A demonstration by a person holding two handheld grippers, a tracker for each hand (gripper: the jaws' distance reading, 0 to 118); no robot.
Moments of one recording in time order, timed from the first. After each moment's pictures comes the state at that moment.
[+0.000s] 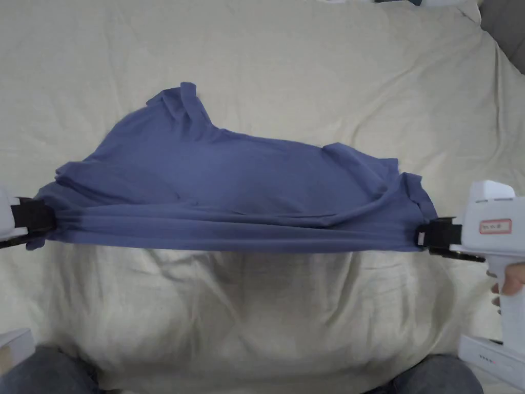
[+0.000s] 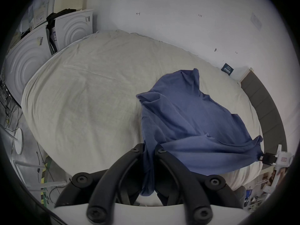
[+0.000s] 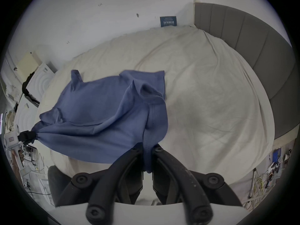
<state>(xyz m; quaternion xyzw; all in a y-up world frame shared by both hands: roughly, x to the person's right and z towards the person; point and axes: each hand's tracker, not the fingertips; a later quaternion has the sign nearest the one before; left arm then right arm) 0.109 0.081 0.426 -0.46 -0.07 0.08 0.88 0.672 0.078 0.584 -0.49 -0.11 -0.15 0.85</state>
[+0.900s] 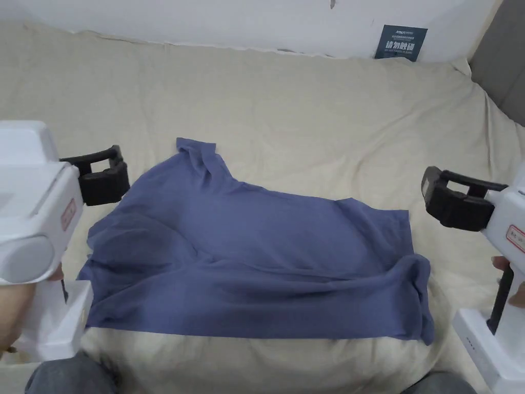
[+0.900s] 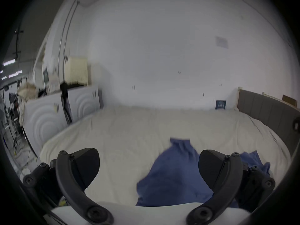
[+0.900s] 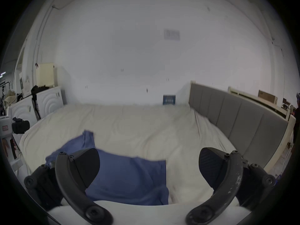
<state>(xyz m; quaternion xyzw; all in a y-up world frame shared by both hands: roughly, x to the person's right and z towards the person) 0.168 0.144 0.497 -0.09 -0.04 -0.04 0.99 0.596 0.170 0.642 -0.14 -0.15 0.00 0.98</state>
